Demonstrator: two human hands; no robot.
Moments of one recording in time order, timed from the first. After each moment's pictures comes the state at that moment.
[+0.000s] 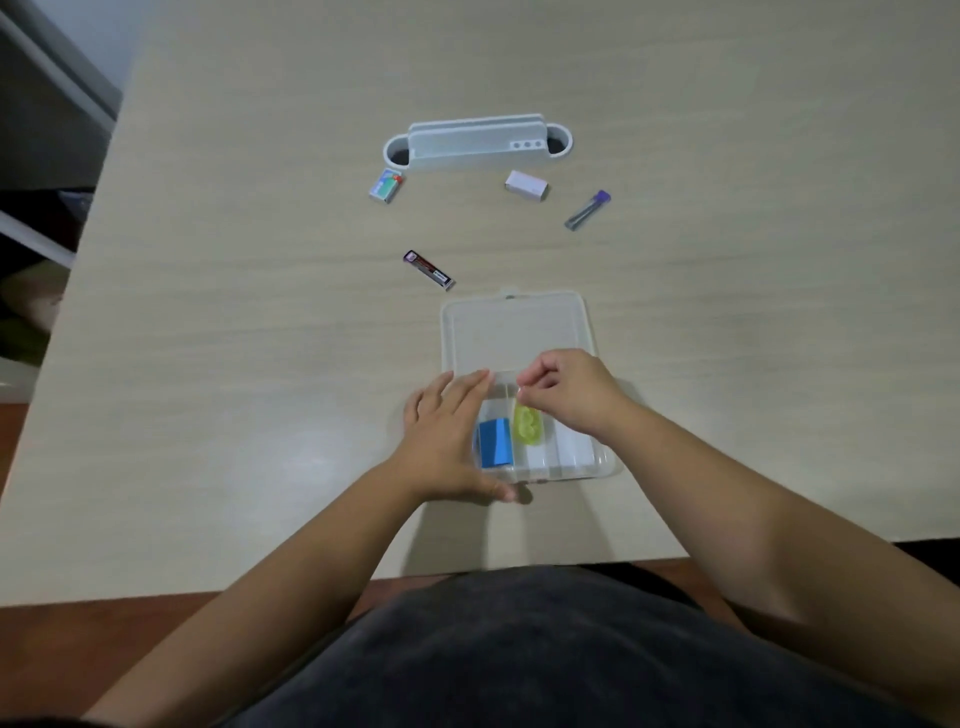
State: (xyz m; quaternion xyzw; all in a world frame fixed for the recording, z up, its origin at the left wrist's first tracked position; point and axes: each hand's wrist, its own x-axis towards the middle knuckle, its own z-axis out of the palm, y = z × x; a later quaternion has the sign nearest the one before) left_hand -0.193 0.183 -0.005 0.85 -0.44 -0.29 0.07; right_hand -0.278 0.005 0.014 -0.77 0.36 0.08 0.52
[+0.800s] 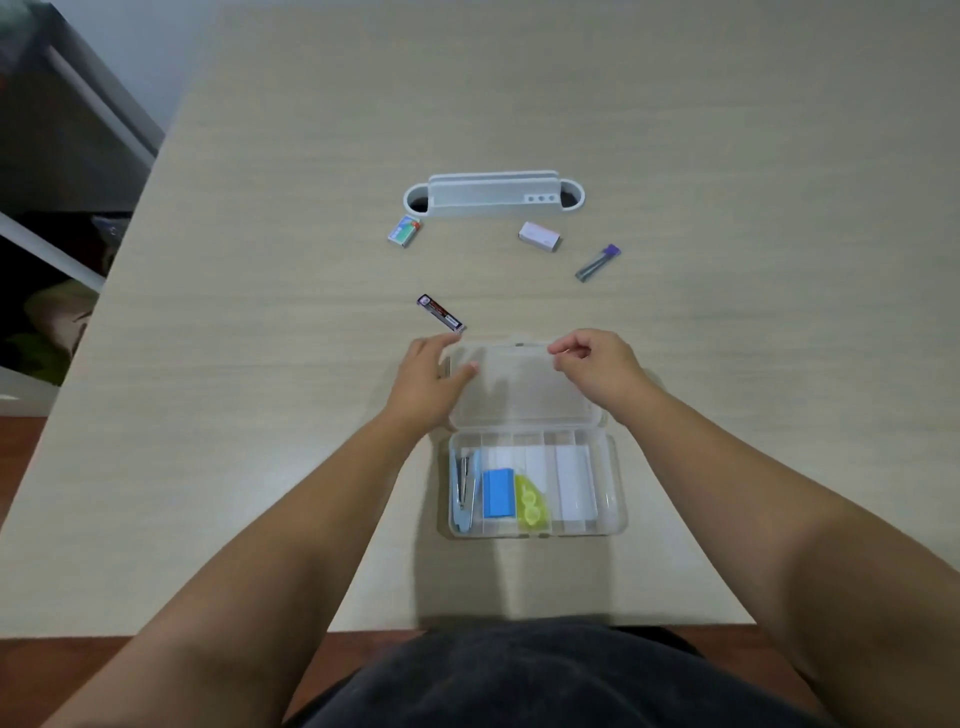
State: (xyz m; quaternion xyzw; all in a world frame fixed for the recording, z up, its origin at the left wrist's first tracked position) left_hand -0.107 0.130 -0.003 0.87 -0.20 -0.27 0.37; right_hand -0.228 -0.058 0.013 -0.77 0.41 -0.01 0.48
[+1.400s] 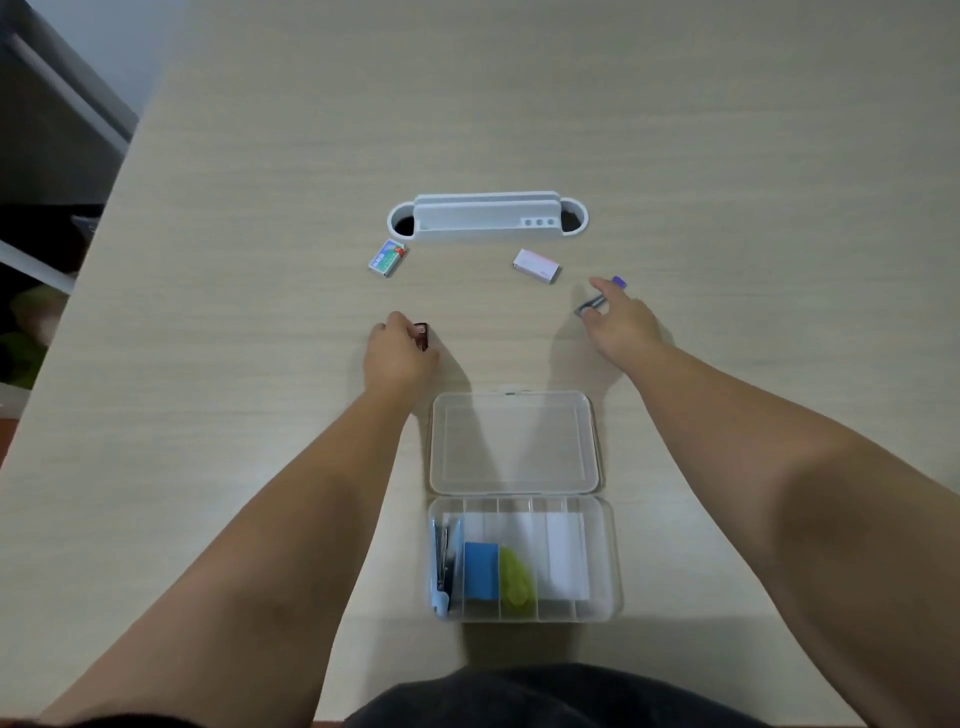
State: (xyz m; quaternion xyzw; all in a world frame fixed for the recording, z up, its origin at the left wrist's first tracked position) left_hand -0.019 0.061 -0.018 0.94 -0.07 -0.20 0.28; right_hand -0.148 -0.167 -0.005 -0.81 0.45 0.03 0.37
